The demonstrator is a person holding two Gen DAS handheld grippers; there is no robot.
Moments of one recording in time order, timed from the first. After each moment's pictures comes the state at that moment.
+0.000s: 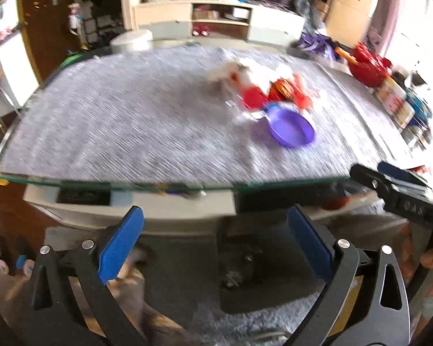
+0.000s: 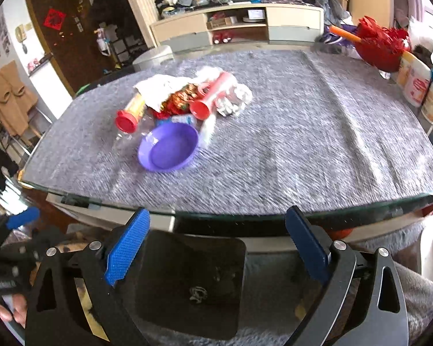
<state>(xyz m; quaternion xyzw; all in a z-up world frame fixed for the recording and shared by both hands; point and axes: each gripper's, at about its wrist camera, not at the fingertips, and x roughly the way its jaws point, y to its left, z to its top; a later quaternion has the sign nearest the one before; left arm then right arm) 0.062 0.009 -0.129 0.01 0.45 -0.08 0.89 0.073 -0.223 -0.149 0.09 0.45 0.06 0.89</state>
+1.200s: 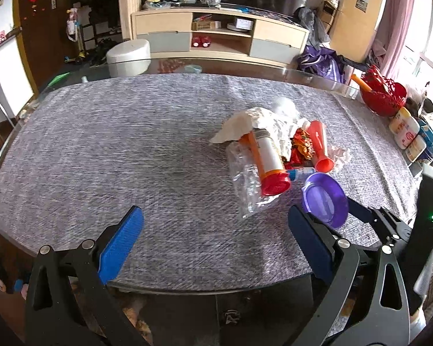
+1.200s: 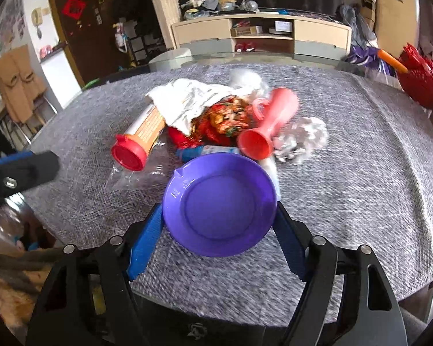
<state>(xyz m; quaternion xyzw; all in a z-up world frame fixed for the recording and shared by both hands) 0.165 -0.004 -0.121 -0.01 0.44 -0.10 0.89 0.139 -0.187 -0.171 0.05 0.42 0.08 0.90</state>
